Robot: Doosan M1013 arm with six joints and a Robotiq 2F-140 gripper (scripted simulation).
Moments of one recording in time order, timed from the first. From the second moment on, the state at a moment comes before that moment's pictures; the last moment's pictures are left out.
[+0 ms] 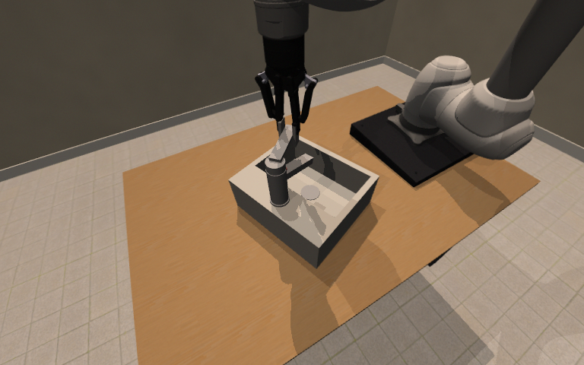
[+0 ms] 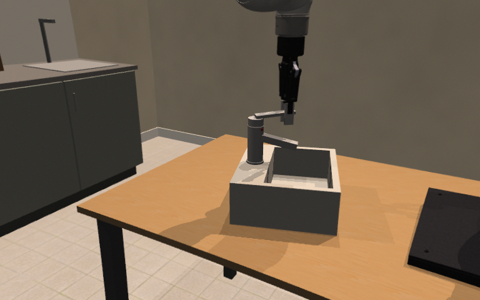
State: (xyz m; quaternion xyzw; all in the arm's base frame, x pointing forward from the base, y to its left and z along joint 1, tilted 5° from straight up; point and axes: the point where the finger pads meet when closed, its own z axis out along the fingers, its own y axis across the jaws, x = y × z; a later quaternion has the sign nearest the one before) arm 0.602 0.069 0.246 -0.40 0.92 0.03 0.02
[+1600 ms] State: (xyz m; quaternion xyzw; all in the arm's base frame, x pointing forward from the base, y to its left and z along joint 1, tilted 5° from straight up) arm 0.572 0.133 0.251 -0.03 1.00 0.04 0.01
